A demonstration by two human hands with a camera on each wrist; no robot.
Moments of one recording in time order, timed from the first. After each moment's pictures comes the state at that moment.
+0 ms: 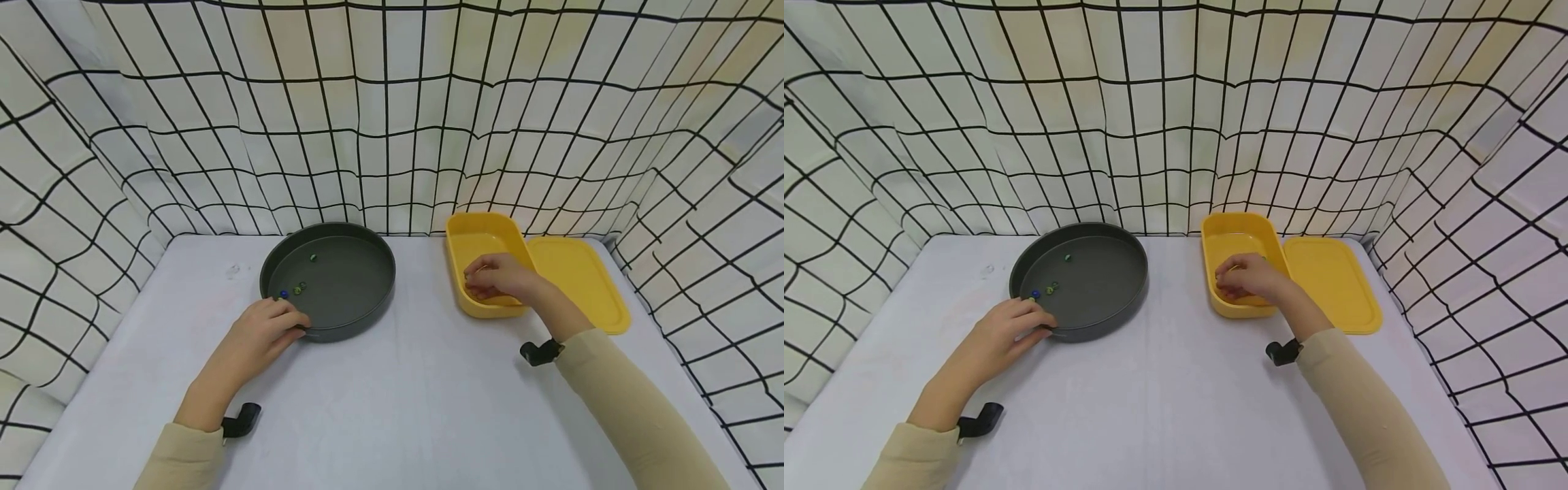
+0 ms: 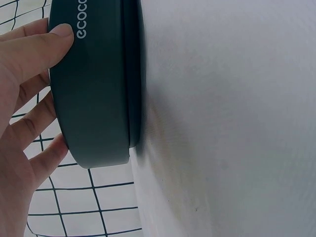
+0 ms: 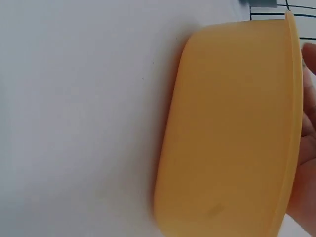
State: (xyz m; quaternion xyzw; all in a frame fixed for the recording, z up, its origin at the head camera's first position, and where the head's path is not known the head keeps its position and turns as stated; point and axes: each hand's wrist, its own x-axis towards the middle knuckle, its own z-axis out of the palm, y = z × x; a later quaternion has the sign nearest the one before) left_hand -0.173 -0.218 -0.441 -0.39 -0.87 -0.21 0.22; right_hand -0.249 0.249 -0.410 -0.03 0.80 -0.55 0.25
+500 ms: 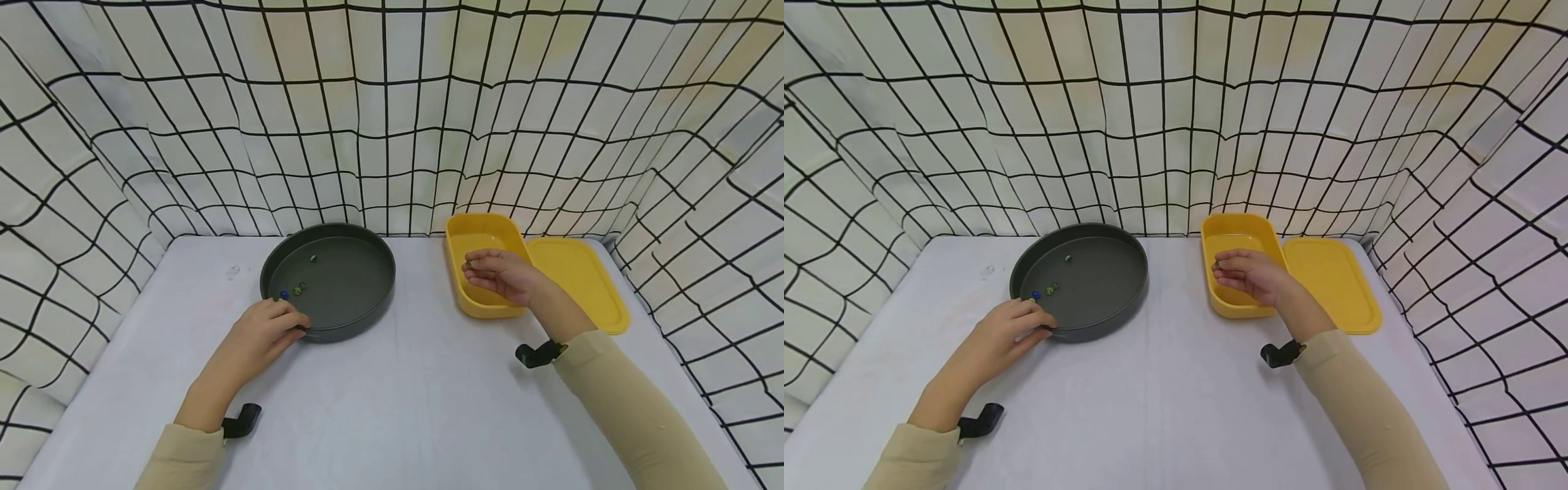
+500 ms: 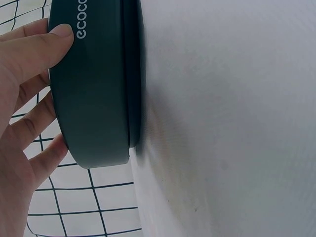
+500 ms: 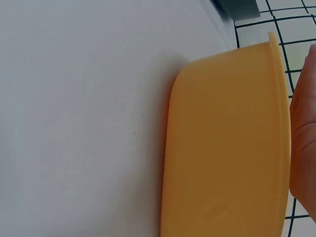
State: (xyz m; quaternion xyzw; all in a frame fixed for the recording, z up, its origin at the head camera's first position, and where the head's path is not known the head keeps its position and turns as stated) left_hand -0.174 -0.219 -0.442 -0.39 -0.87 -0.21 0.22; right_hand -0.248 0.249 -0.404 0.04 0.61 -0.75 0.25
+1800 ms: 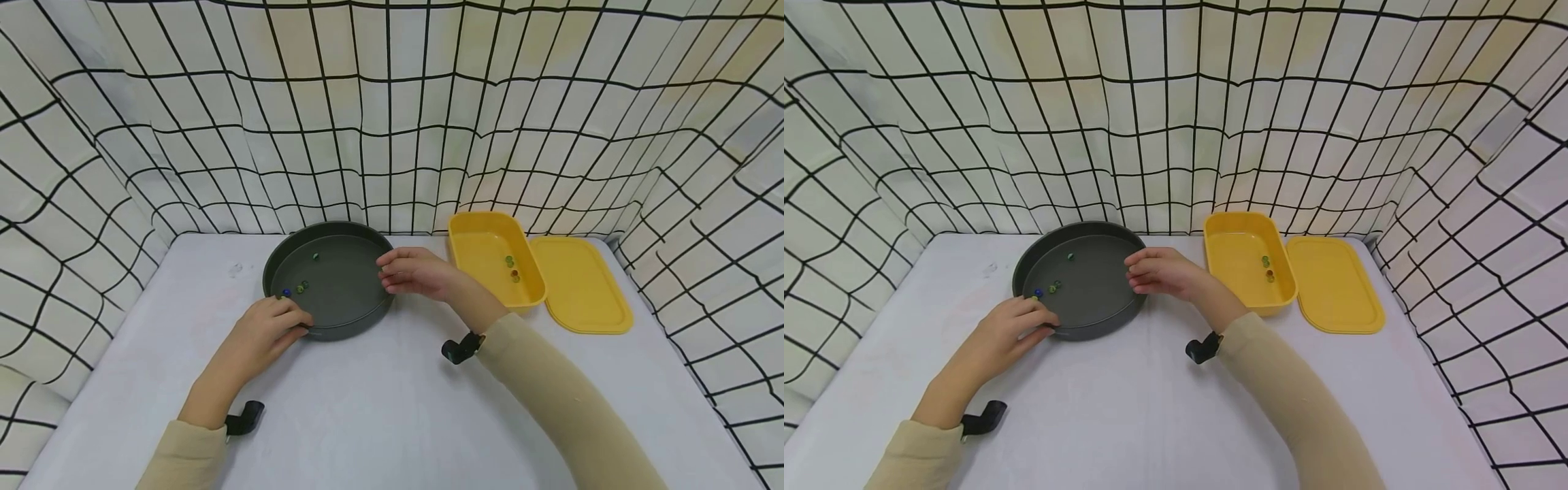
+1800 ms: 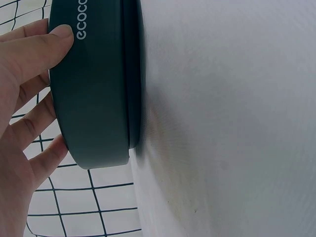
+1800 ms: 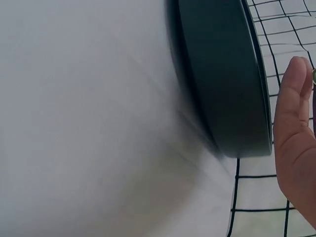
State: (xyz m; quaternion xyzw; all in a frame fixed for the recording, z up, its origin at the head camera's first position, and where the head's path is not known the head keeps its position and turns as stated) left_hand -0.175 -0.220 -0.443 -0.39 -0.87 -0.20 0.21; right_hand -0.260 0.103 -0.399 -0.04 0.64 -0.70 0.31
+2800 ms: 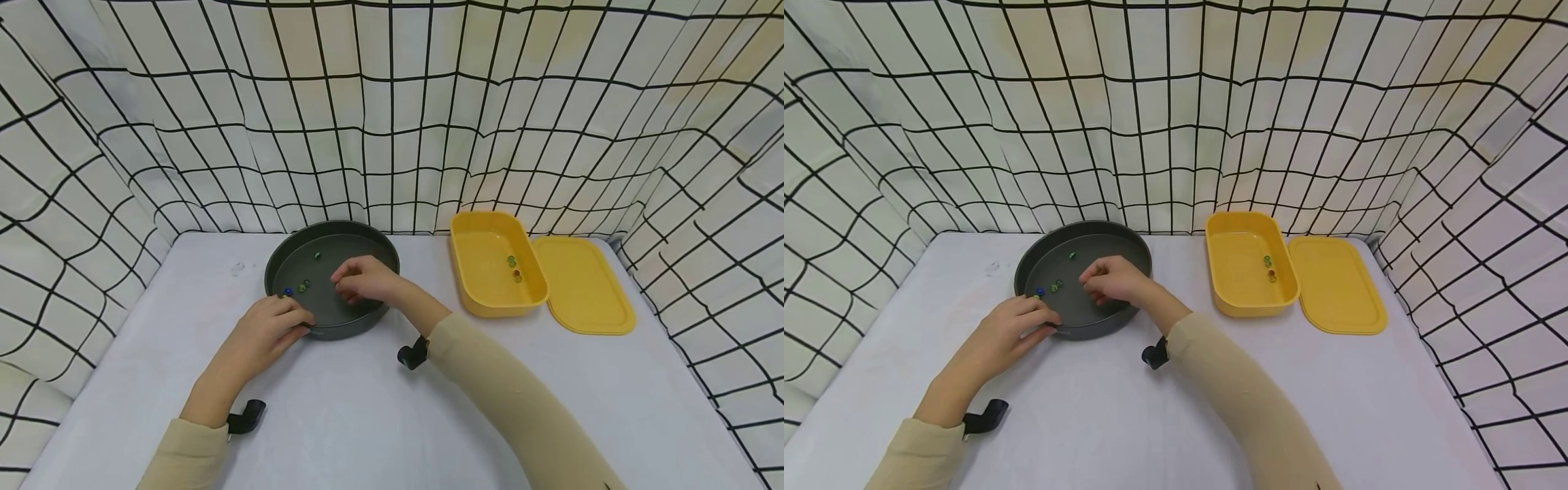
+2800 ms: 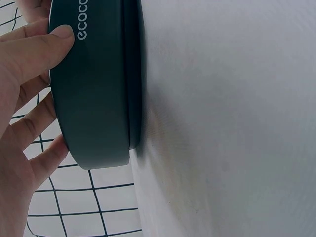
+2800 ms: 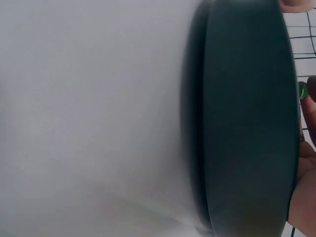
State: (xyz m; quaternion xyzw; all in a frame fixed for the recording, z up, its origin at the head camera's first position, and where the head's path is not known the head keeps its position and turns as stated) left_hand -0.175 -0.219 -0.442 -0.39 -0.88 -0.20 0.21; right_hand -0.261 0.020 -0.417 -0.15 0.77 -0.56 0.26
